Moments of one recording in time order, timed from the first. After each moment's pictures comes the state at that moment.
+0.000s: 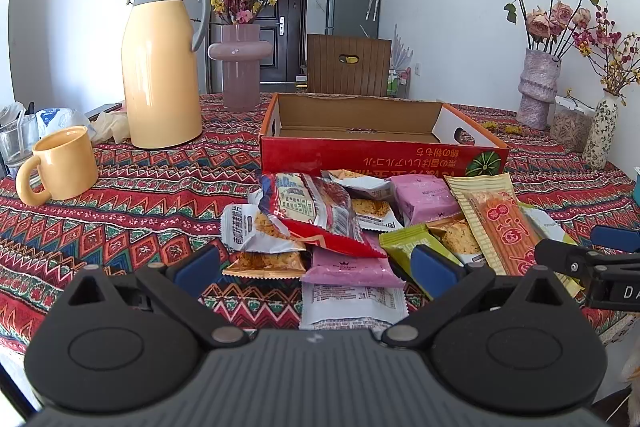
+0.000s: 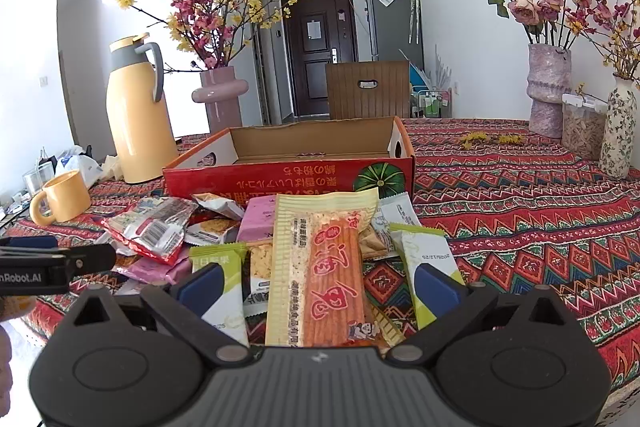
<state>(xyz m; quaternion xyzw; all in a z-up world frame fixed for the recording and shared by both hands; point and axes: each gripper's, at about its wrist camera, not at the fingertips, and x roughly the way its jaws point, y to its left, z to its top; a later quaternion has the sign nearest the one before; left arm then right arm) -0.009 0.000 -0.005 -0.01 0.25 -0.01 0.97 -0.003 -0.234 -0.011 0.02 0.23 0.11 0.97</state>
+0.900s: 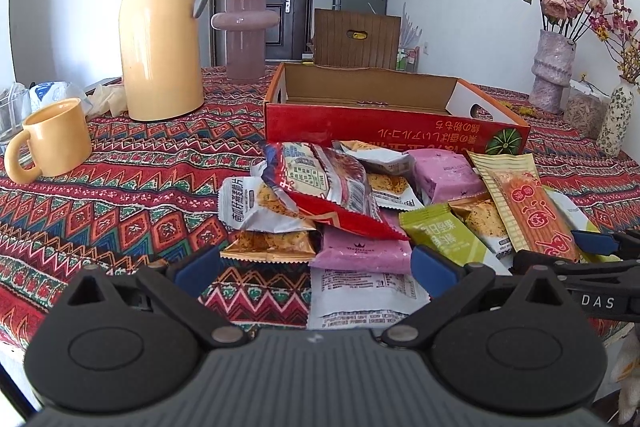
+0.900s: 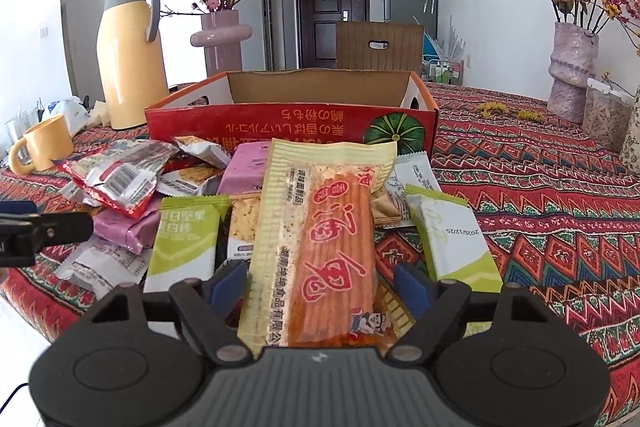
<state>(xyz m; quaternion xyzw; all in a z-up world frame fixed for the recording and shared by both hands) 0.016 0.006 -0.026 -0.02 0.29 0.00 0.96 0.041 -0.219 -0.044 -0.02 0.28 0.11 0.95</state>
